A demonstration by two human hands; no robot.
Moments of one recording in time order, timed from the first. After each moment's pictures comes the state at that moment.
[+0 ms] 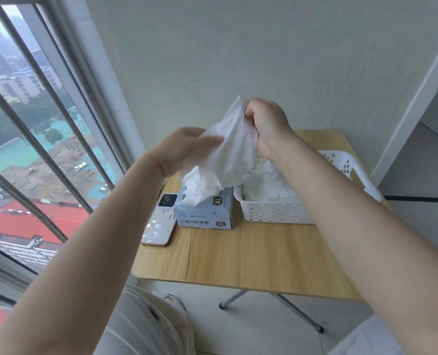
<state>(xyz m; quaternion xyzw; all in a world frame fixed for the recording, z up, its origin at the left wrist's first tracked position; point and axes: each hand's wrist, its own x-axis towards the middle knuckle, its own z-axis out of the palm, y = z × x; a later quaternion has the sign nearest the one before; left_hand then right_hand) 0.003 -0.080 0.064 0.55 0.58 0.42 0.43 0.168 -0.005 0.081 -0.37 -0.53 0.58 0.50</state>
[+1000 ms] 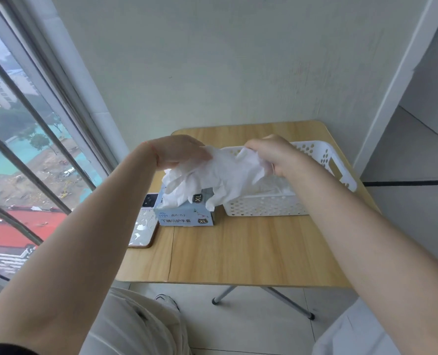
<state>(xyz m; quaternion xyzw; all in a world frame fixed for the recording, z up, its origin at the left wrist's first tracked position) 0.022 -0.048 0.057 0.59 0.65 0.19 0.43 0.238 0.007 0.028 -0.55 -0.57 0.54 0.29</state>
